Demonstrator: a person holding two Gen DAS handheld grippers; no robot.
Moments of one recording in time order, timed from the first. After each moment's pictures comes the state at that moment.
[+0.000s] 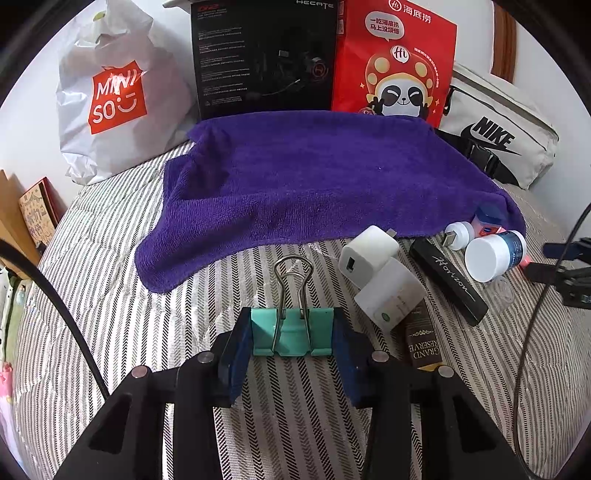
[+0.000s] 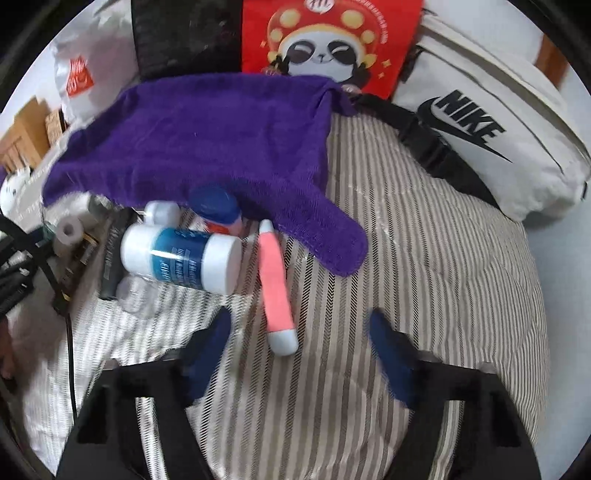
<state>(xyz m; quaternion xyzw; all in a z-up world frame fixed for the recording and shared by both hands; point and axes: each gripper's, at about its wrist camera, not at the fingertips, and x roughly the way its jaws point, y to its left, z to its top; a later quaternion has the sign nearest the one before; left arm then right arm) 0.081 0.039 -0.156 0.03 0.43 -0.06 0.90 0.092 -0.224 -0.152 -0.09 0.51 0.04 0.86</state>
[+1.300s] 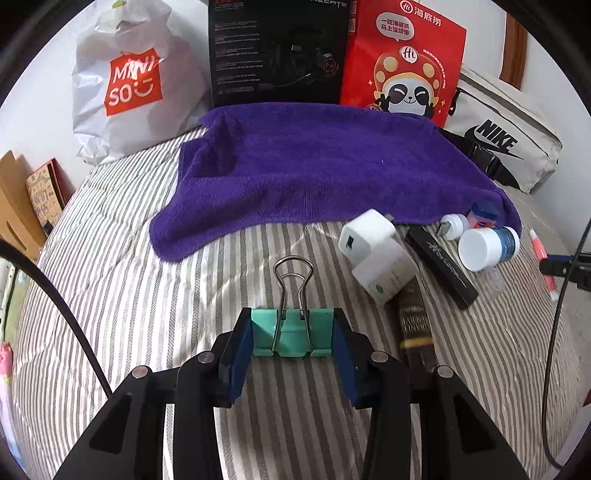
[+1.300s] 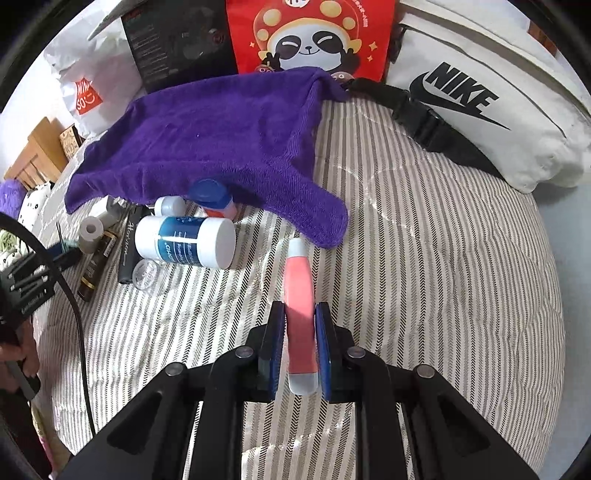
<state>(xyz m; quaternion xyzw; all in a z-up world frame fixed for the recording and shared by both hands) 0.062 0.048 -0.152 0.00 0.45 -0.05 0.89 0.078 -0.256 -0.139 -0.03 0.52 0.08 0.85</state>
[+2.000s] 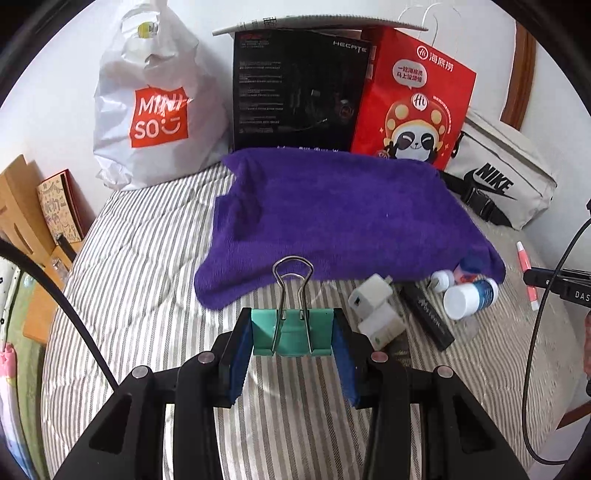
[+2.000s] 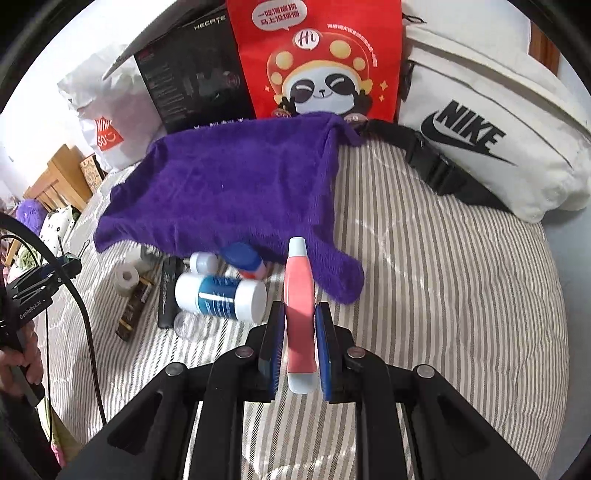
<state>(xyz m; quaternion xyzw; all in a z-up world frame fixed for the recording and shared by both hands) 0.075 0.070 -0.097 -0.02 0.42 -0.04 0.91 0.093 -0.253 -0.104 0.01 0.48 0.11 0.87</state>
